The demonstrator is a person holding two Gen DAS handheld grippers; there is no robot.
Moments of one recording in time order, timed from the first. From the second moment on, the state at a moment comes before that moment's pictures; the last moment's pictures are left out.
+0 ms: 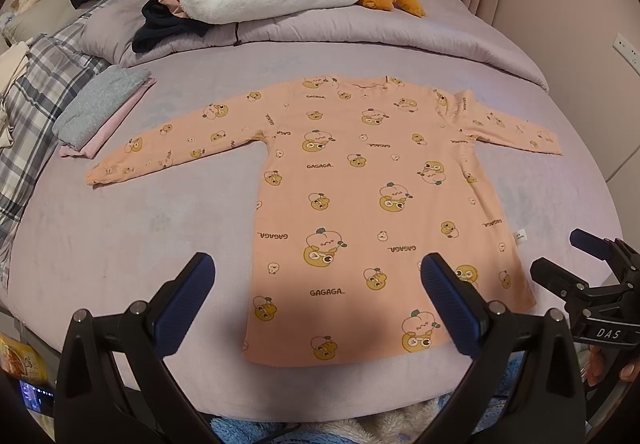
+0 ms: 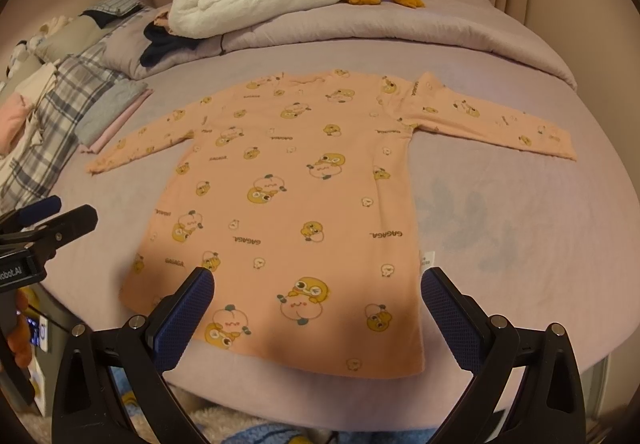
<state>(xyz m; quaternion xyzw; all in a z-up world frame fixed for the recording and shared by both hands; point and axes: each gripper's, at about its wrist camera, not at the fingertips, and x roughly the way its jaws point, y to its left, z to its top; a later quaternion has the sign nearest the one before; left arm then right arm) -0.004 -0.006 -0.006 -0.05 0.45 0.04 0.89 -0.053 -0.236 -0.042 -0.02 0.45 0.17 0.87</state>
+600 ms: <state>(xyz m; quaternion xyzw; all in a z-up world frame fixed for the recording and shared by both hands) -0.005 -0.005 -0.007 -0.05 0.46 0.04 0.89 -0.052 -0.235 -0.044 -0.02 0.46 0.17 0.87</state>
